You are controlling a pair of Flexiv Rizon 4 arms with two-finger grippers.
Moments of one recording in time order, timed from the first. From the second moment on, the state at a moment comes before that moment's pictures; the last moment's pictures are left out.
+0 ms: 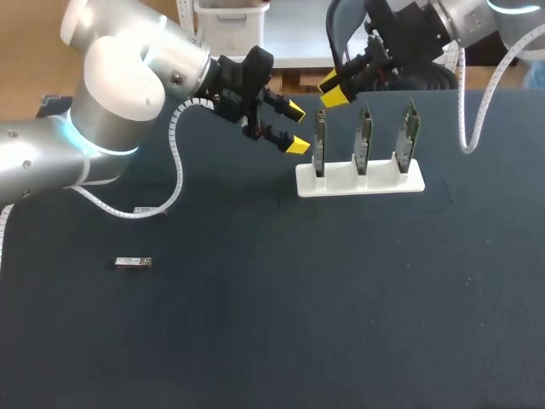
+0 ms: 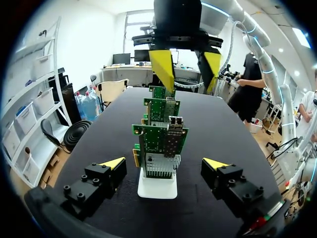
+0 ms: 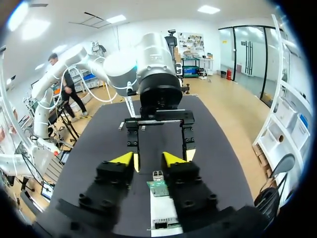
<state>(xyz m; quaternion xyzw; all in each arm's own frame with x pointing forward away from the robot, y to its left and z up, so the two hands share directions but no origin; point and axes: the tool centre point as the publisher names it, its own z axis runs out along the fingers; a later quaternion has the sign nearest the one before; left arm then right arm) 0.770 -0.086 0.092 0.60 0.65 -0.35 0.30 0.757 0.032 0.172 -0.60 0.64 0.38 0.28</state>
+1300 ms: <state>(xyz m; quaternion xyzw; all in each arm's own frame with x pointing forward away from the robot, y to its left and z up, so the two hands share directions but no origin) 0.770 -0.086 0.092 0.60 0.65 -0.35 0.30 0.760 0.039 0.143 -0.60 0.66 0.37 0.25</state>
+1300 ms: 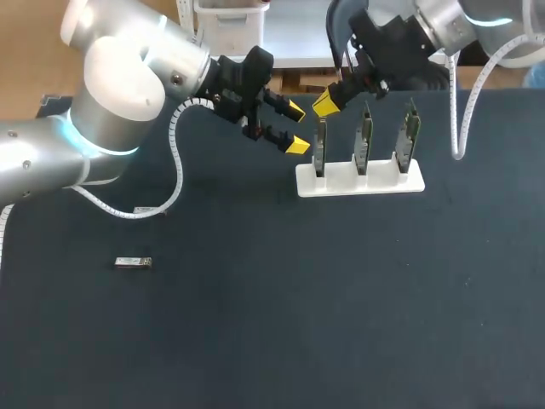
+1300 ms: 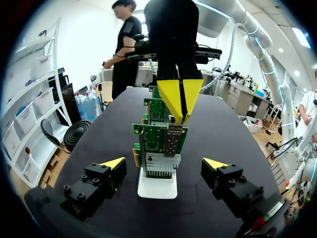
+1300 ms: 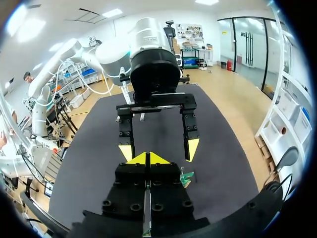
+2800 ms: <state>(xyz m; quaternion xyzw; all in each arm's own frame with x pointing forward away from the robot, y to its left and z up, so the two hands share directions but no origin) 0.770 -0.086 0.092 0.60 0.65 -0.35 0.30 0.766 0.036 0.142 -0.60 0.67 0.37 0.25</state>
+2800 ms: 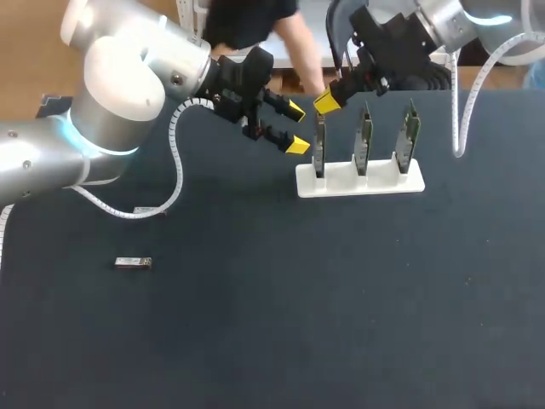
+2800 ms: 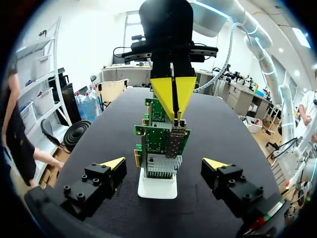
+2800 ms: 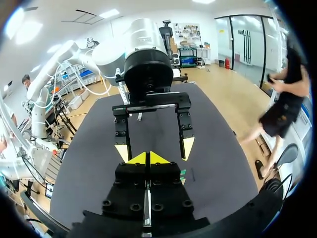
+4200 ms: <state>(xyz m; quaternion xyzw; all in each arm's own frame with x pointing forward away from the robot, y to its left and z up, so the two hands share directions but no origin) 0.770 -0.086 0.092 0.60 0.65 -0.35 0.30 0.771 -0.068 0.167 -0.58 0.65 0.41 0.28</state>
